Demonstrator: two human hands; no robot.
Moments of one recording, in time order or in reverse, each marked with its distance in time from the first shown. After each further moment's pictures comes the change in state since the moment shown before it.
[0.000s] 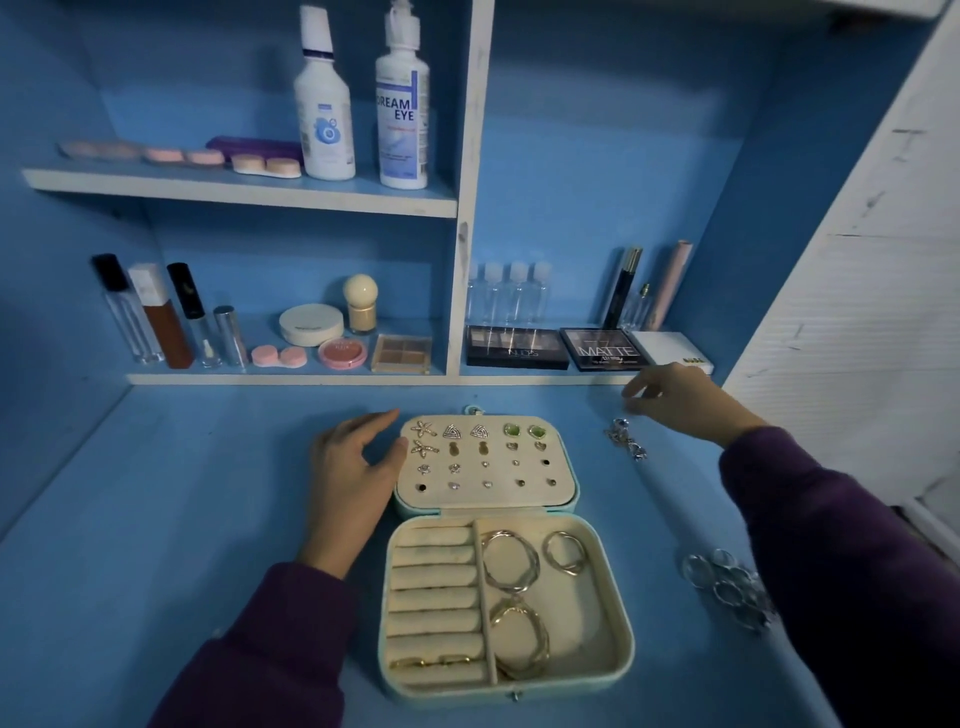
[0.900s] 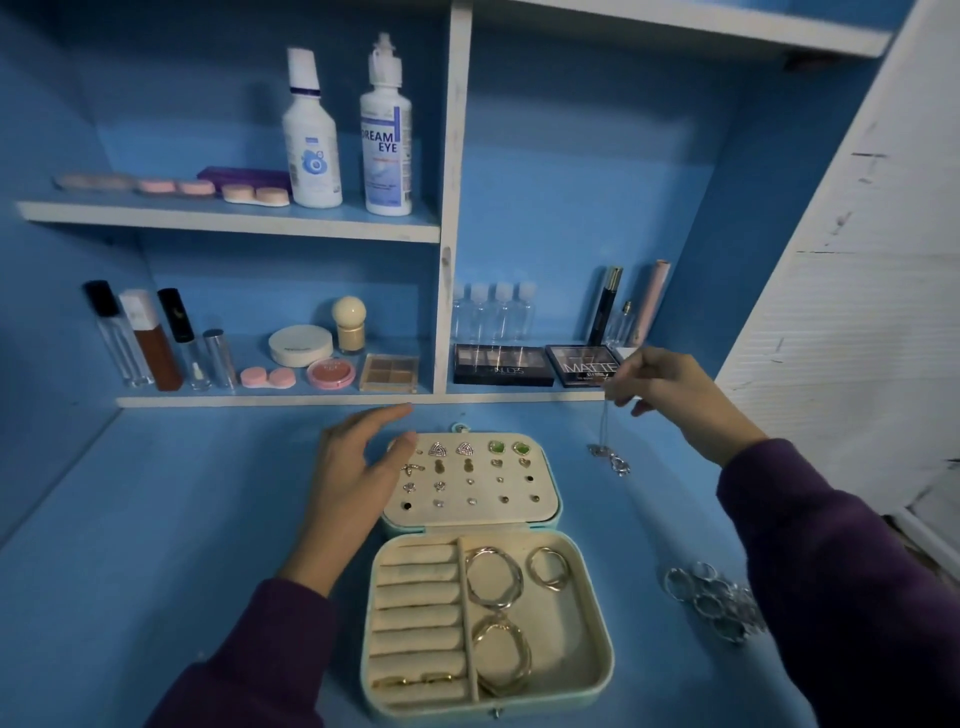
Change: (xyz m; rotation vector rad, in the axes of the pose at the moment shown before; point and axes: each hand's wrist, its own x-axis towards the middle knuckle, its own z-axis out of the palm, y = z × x) left_hand -0.004 0.050 -0.008 -0.104 -0.102 0.027; right_hand -0.024 -0.023 -0.023 0.726 0.106 -0.028
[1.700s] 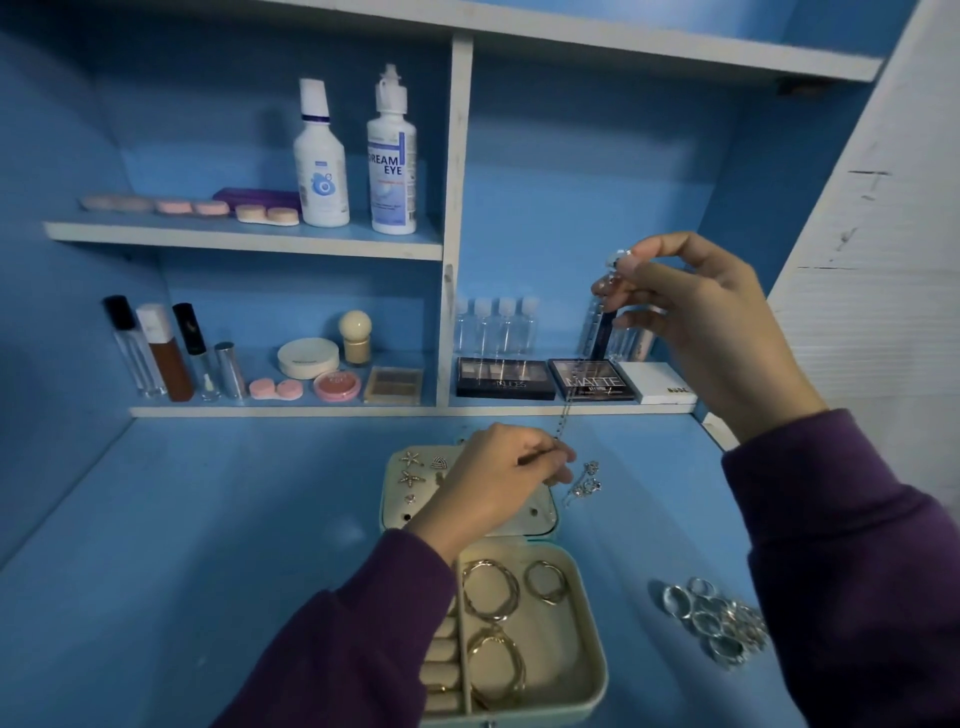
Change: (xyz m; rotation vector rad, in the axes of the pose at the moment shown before) left_hand -0.002 0.070 0.068 0.027 -0.540 0.048; right_hand -0.036 -0.109 -0.004 0.523 0.095 -0.285
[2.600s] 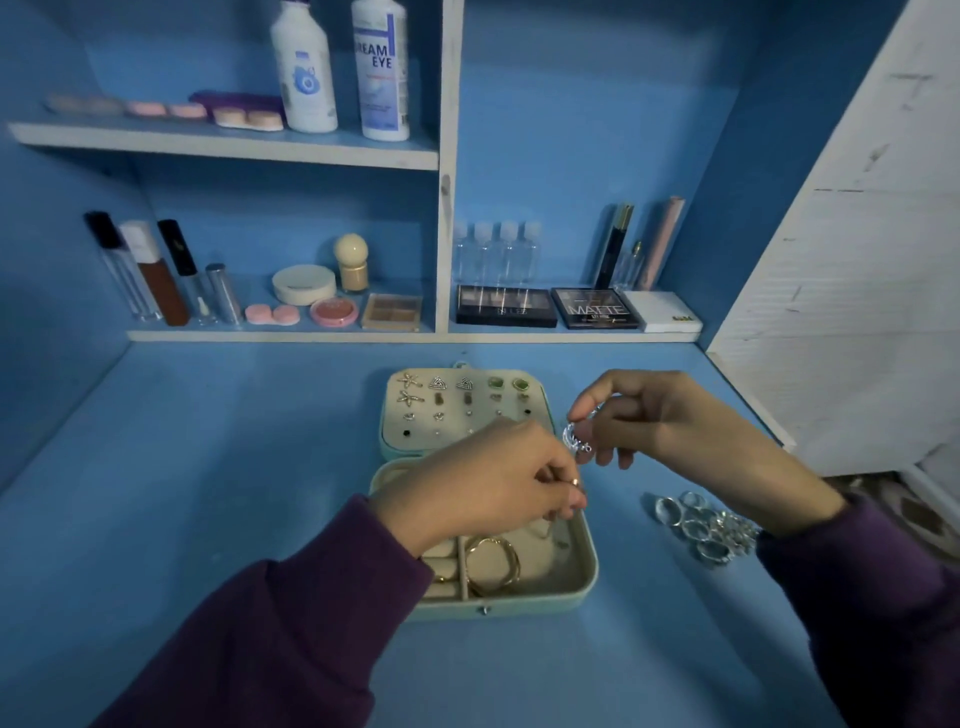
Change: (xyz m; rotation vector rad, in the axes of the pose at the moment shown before) left_hand -0.053 0.019 0.006 0.319 -0.369 -0.061; right_hand -0.090 0.053 -0.020 -0.429 -0.480 0.320
